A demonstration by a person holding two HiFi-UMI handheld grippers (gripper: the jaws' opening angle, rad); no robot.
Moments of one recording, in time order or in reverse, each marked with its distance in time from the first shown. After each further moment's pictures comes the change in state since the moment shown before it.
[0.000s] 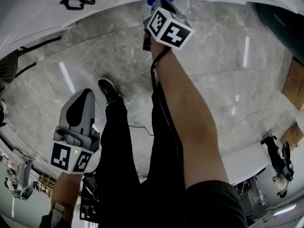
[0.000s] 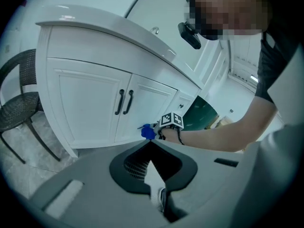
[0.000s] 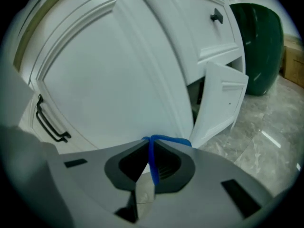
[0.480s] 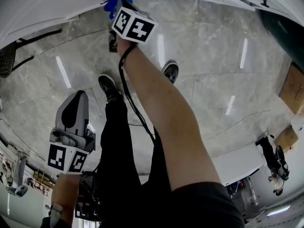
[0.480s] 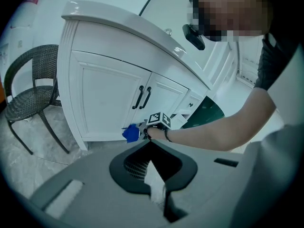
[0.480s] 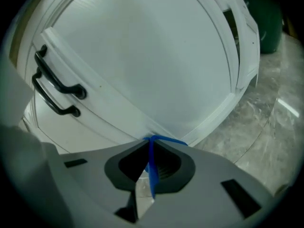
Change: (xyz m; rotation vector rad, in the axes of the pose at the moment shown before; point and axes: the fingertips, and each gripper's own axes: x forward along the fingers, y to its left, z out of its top) left arm -0.029 0.057 -0.026 -0.062 0.012 0.071; right arm 0.060 0.141 -0.105 0.168 0.138 0.203
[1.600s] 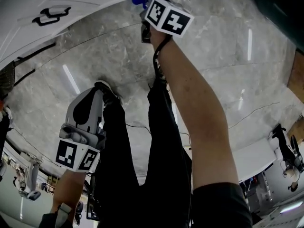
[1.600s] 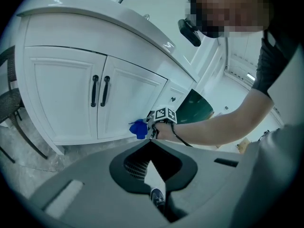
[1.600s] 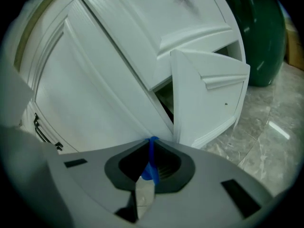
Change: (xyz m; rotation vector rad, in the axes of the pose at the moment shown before) left arm 0.082 -0.125 0.005 0.082 0.039 -0.129; right arm -0.096 -0.159 0.148 -0.119 -0.120 -0.108
